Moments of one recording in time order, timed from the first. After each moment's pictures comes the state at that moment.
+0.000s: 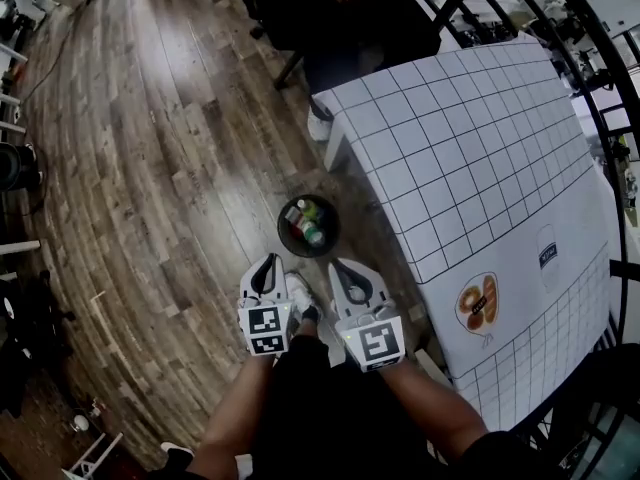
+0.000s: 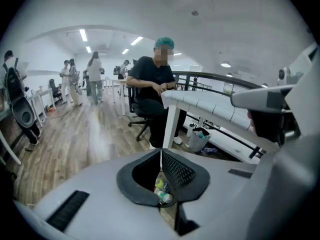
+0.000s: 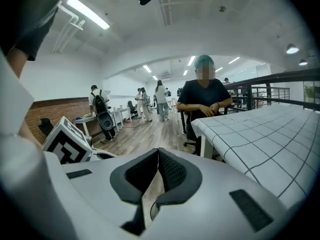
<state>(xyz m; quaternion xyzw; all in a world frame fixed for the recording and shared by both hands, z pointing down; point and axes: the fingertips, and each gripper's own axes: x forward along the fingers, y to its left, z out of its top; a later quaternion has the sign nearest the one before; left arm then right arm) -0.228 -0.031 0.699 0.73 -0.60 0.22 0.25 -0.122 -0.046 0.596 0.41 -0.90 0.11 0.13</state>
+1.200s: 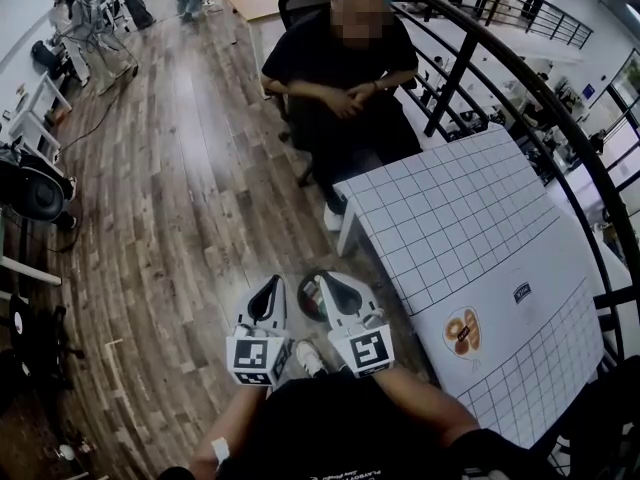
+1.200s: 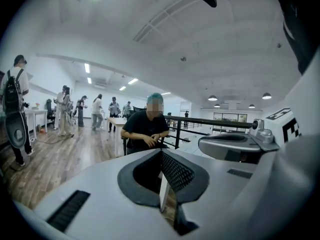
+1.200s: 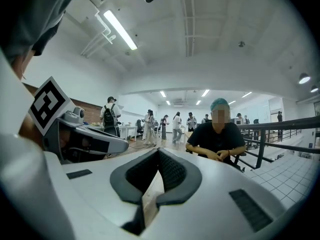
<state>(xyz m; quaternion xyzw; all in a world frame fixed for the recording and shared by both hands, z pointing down) -0.260 -0.027 0.431 0.79 -0.61 0.05 0.10 -0.181 -0.038 0.413 0.38 -0.92 -0.03 0.05</state>
